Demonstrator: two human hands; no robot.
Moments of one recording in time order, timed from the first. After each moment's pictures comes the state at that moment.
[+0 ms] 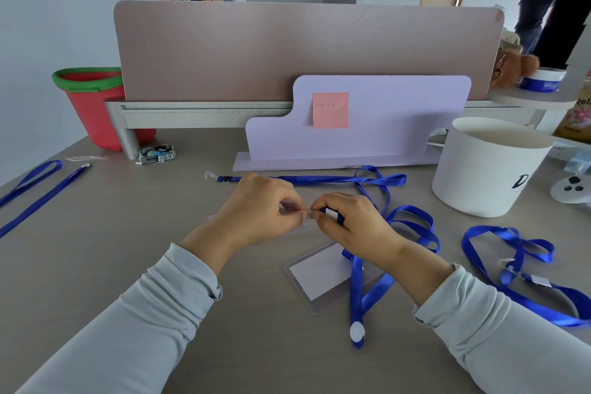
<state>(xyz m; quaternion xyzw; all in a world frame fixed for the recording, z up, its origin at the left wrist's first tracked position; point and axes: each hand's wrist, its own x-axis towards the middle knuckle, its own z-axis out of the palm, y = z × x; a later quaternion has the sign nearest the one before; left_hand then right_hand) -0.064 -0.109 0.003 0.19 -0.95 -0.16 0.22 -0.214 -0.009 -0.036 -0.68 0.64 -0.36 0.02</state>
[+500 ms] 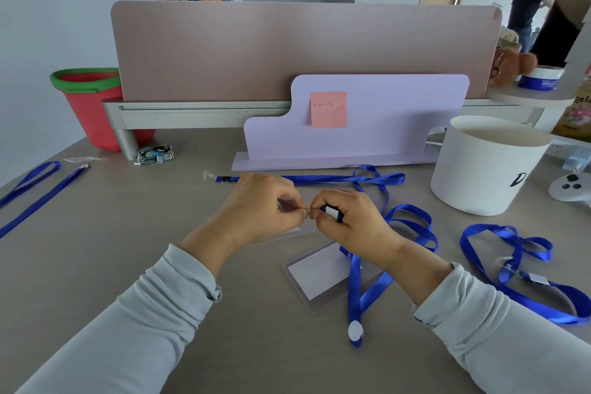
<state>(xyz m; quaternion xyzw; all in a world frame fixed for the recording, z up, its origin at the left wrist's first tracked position) -0.065 -0.107 0.005 0.20 -0.93 -0.21 0.23 -0.212 -0.010 -0.034 -0.68 0.60 -0.42 0.05</state>
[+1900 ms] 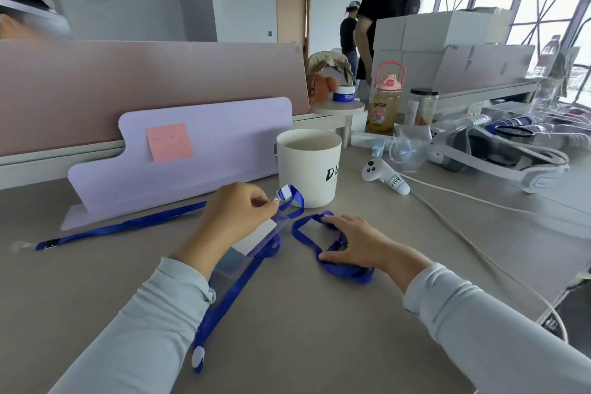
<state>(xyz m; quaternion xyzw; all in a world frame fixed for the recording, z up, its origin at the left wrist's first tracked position) -0.212 -0.003 0.019 0.17 -0.94 -0.24 0.20 -0.358 0.178 -0.062 -0.40 0.90 -0.16 0.08</state>
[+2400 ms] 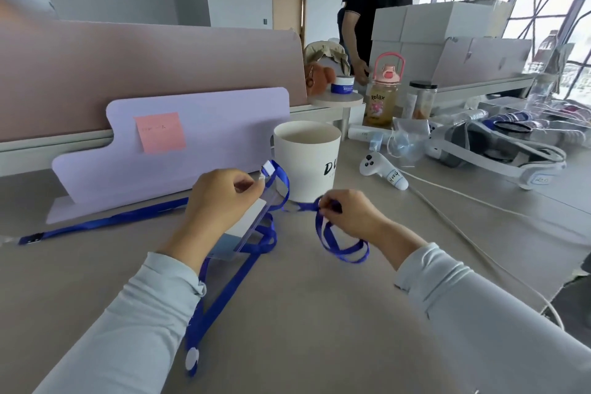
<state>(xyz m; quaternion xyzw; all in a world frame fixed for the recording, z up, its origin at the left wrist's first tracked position) -0.217 -0.018 0.016 0.18 -0.90 -0.25 0.31 -0.361 0.157 -0.030 -0.36 0.87 -0.33 0.04</state>
